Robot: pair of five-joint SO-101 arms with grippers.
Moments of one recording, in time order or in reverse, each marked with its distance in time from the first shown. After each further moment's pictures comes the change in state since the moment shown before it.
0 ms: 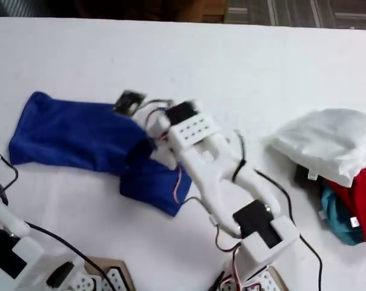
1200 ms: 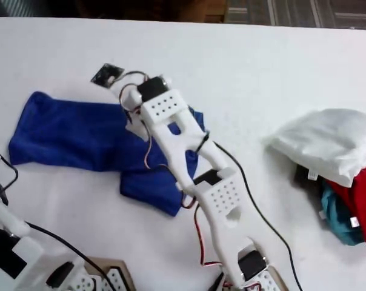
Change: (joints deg) left arm 0.0 0.0 0.0 0.0 0.0; right arm -0.3 39.6 -62.2 21.5 -5.1
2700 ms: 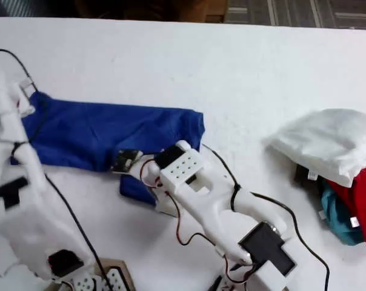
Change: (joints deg) left arm 29.1 30.7 -42.5 -9.3 32.4; right arm -8.7 -49.8 86.5 -19.3 4.0
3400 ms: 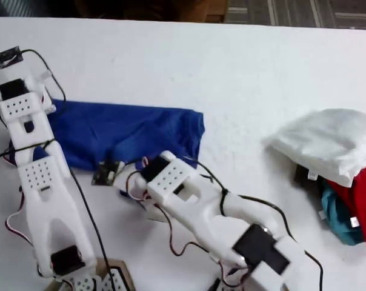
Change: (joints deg) left arm 4.2 54.3 -74.7 25.9 0.4; right arm -5.8 3.4 0.2 -7.3 3.4
